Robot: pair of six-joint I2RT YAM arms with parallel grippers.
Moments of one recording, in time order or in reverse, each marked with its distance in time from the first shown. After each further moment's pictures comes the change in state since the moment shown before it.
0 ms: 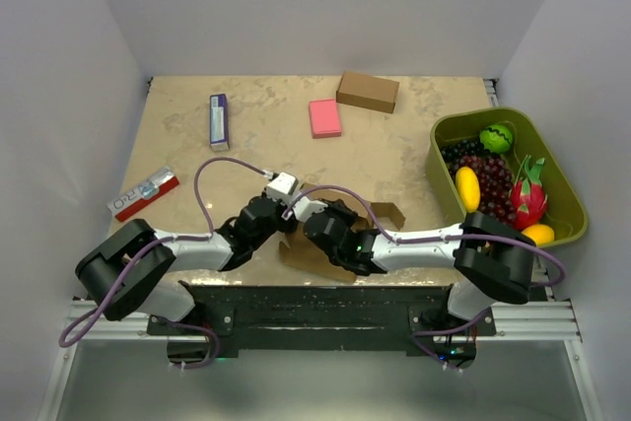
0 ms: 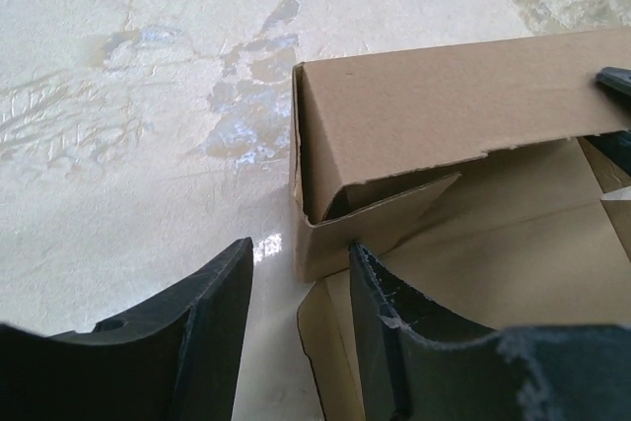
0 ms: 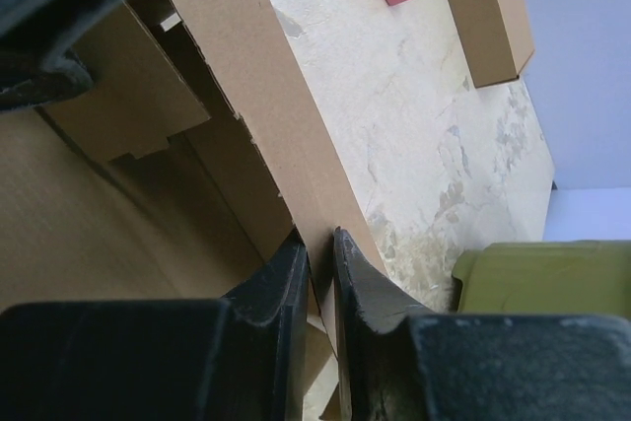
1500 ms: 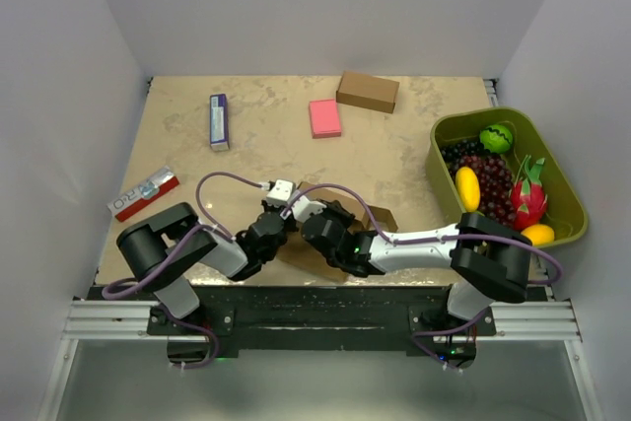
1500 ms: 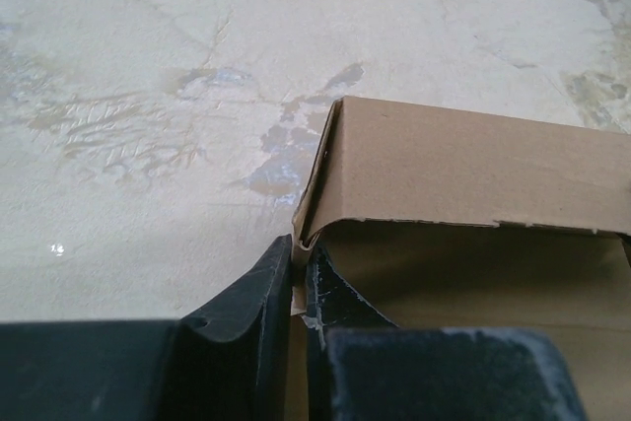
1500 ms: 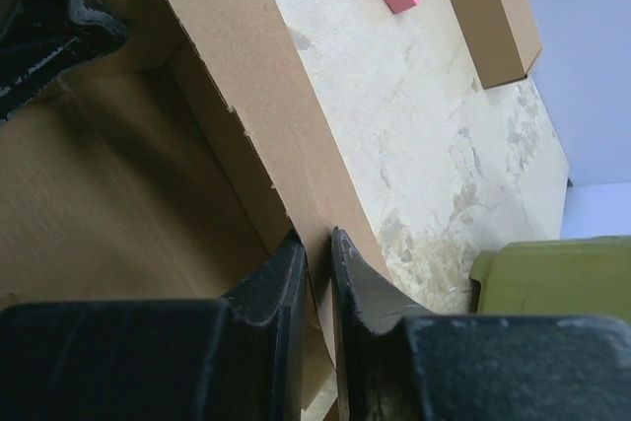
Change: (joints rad) left arm -0.119 0.242 -0.056 0.454 -0.348 -0.018; right arm 0.026 0.025 0.008 0.024 0.024 0.053
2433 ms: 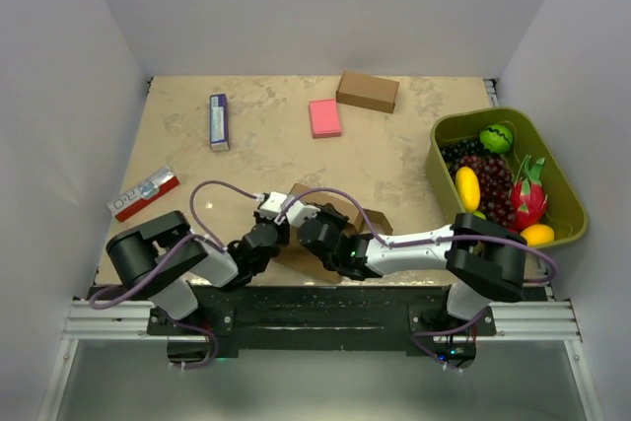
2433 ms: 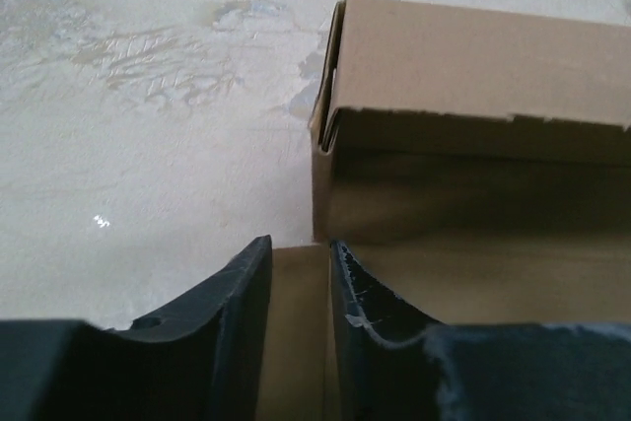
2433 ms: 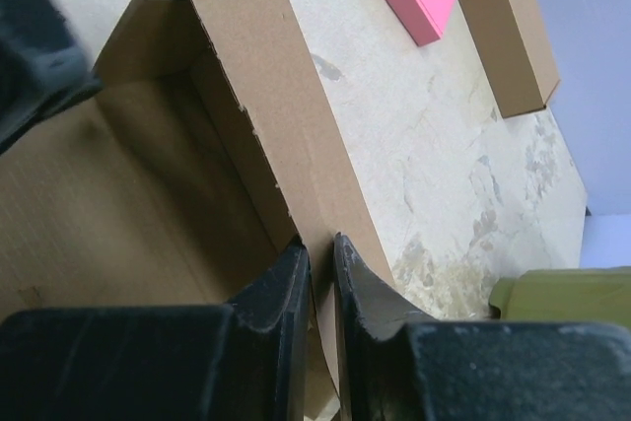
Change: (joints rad) left arm -0.043 -0.046 -0.091 -0.025 -0.060 0.004; right arm 0.019 0.024 0.008 0.042 -0.024 -0.004
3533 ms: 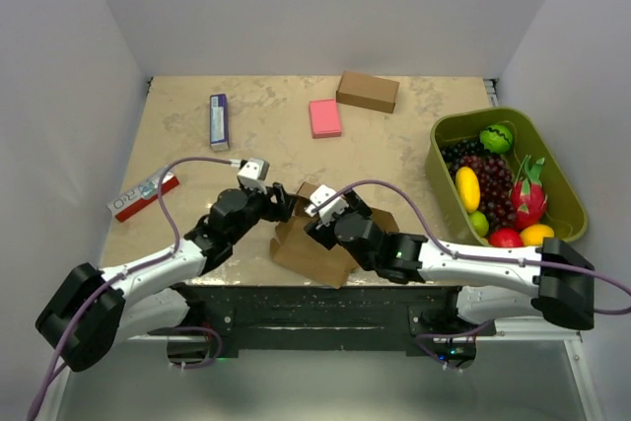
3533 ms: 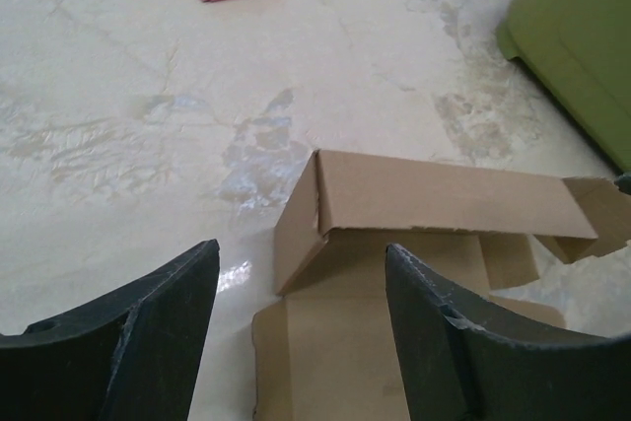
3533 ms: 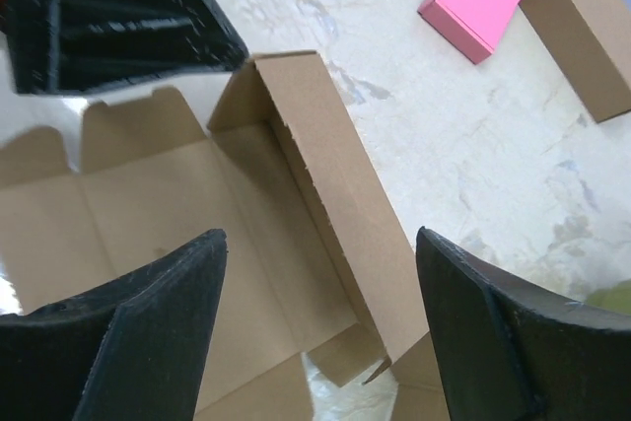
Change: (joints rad) left arm 0.278 -0.537 0.122 -0.596 0.521 -0.143; right arm -0.003 -0.392 -0.074 -0.185 -0.230 0.182
